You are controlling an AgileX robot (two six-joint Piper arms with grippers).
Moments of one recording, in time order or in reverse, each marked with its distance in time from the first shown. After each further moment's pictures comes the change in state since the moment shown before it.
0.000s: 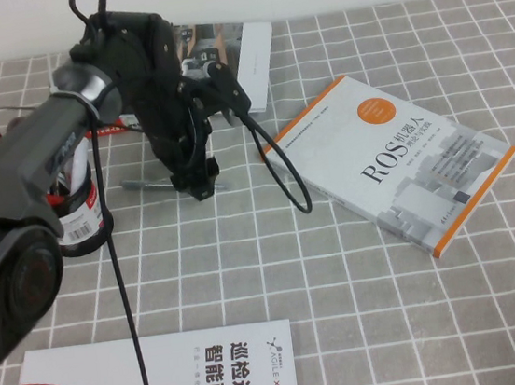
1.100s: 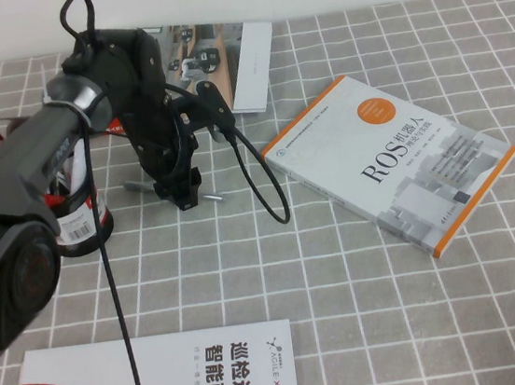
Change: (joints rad) right arm 0.000 0.000 0.000 0.000 0.000 0.000; left arm 0.047 0.059 -0.008 -0.014 0.016 0.093
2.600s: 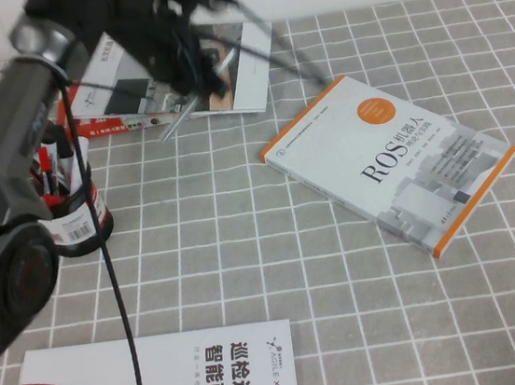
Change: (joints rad) right arm 0.000 0.000 0.000 0.000 0.000 0.000; left arm -0.015 -0.033 -0.319 -0.103 -0.005 -0.445
